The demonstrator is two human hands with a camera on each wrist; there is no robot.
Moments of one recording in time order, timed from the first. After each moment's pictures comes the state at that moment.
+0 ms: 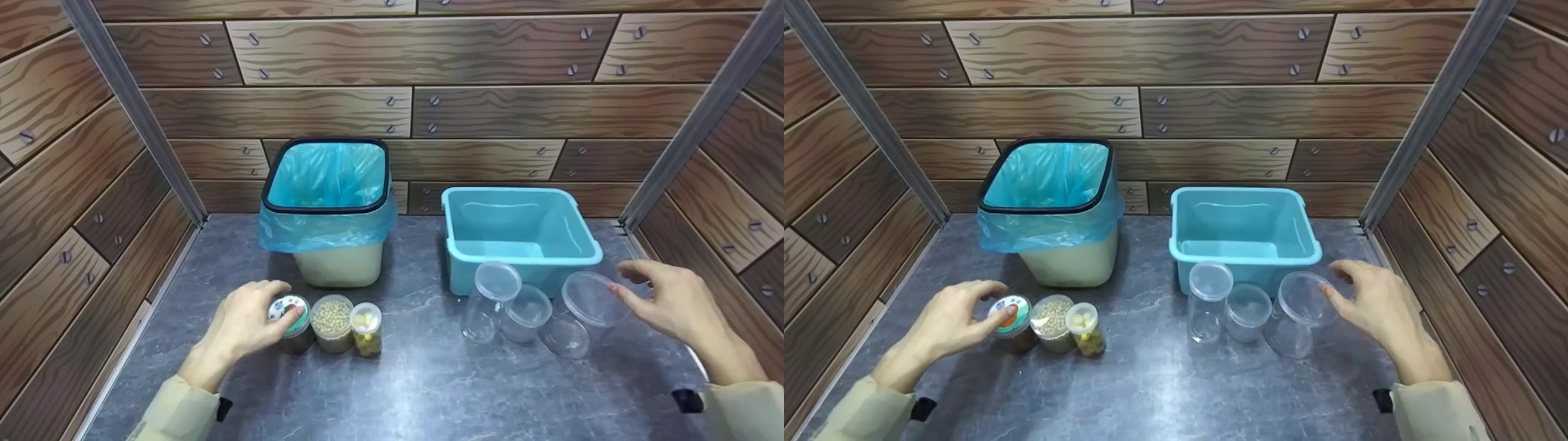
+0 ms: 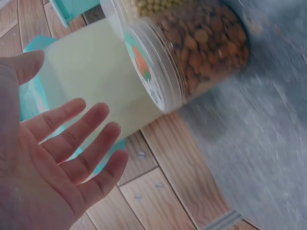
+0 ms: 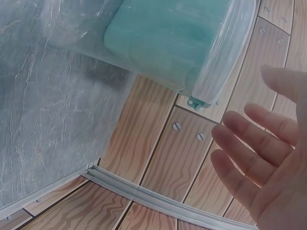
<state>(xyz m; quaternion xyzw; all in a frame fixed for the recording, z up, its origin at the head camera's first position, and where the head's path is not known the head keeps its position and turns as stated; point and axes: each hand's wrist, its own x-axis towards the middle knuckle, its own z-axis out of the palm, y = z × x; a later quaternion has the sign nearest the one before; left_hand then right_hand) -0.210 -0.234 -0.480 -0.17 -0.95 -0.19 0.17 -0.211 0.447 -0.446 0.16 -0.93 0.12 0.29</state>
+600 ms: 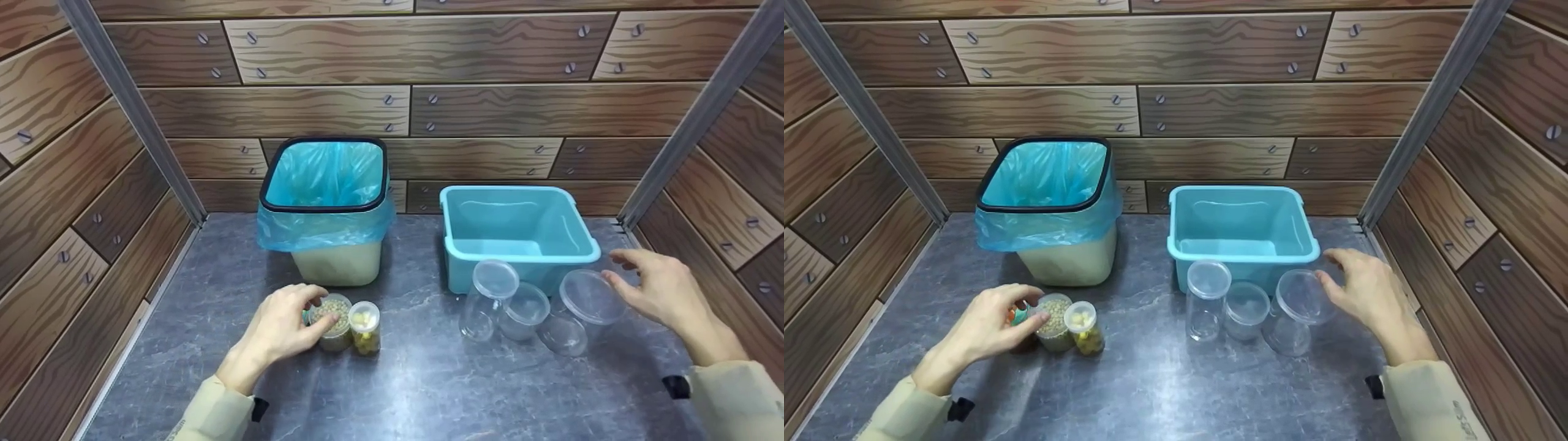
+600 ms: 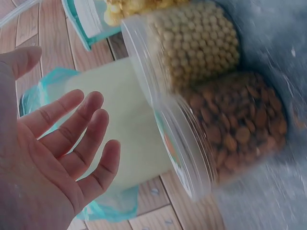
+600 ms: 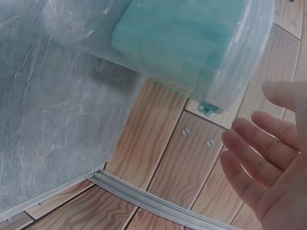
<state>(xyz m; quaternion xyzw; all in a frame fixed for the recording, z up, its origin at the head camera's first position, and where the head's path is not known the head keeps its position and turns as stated) -0.209 -0.183 -0.492 -0.22 -0.93 -0.23 0.16 -0.230 0.448 -0.450 0.16 -0.94 0.13 0.28</state>
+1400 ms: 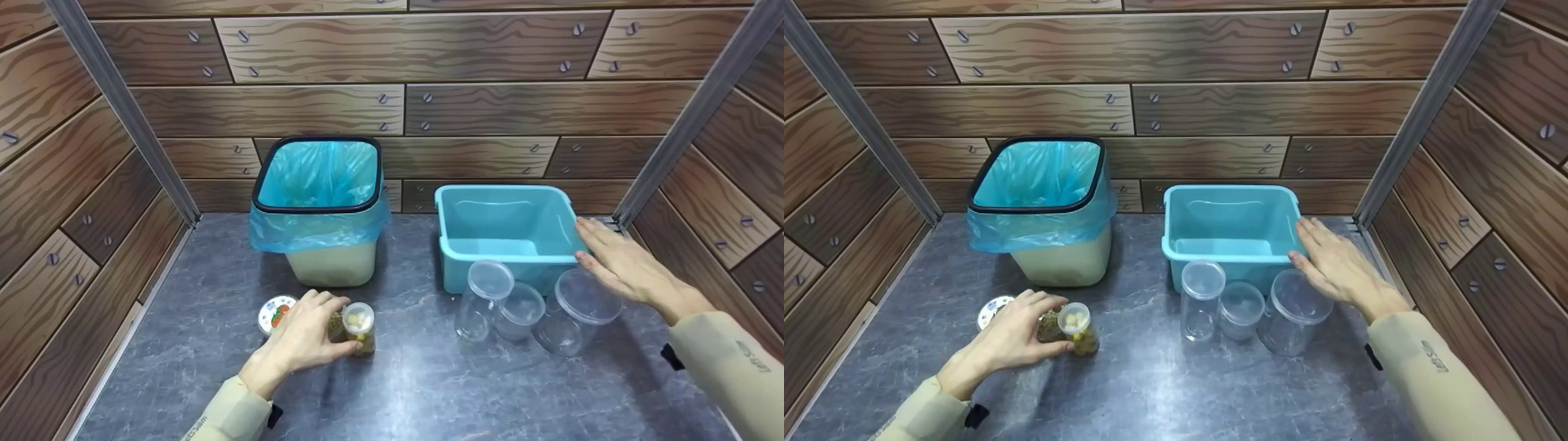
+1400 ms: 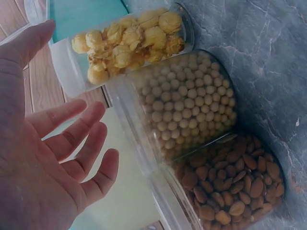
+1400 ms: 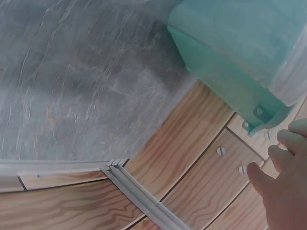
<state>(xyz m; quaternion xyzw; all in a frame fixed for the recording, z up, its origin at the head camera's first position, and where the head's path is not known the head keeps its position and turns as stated) -0.210 -0.148 -0.513 -0.27 -0.94 -0.19 0.12 -0.278 0.453 -0.450 0.24 -0.96 0.11 0.11</state>
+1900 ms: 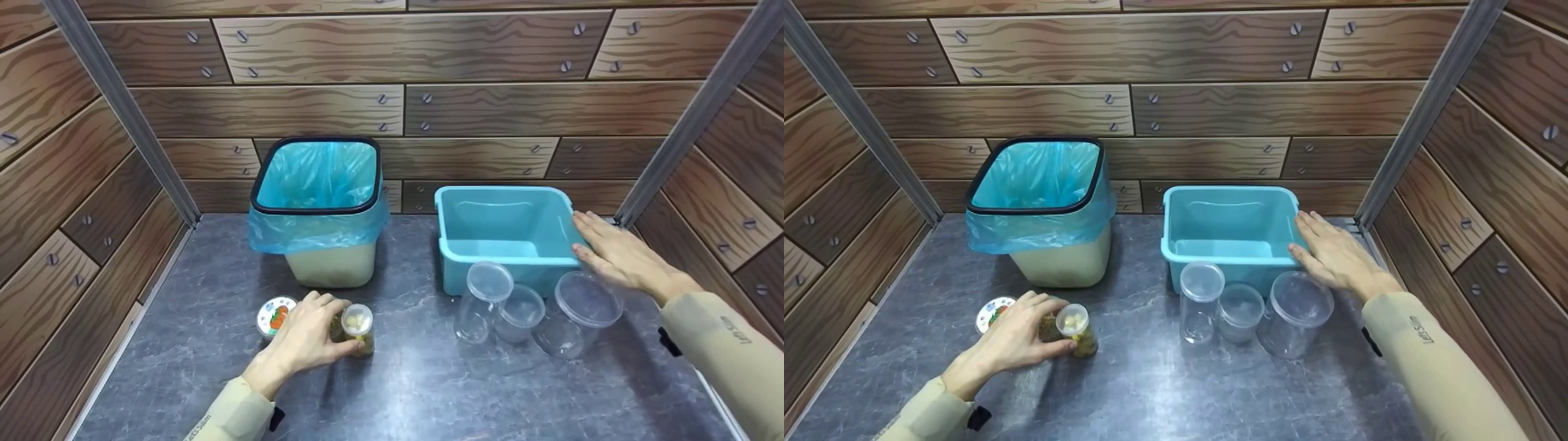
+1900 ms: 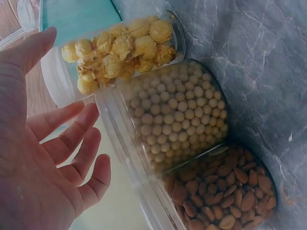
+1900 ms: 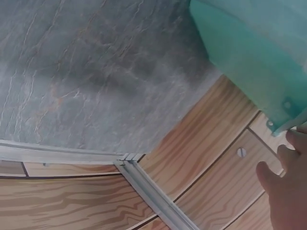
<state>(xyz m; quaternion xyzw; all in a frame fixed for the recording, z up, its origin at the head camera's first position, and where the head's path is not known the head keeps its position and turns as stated) -0.214 -0.141 -0.521 -0.27 -0.93 -0.19 0.14 -0.307 0.461 -0.449 0.22 -0.97 0.08 0.04</state>
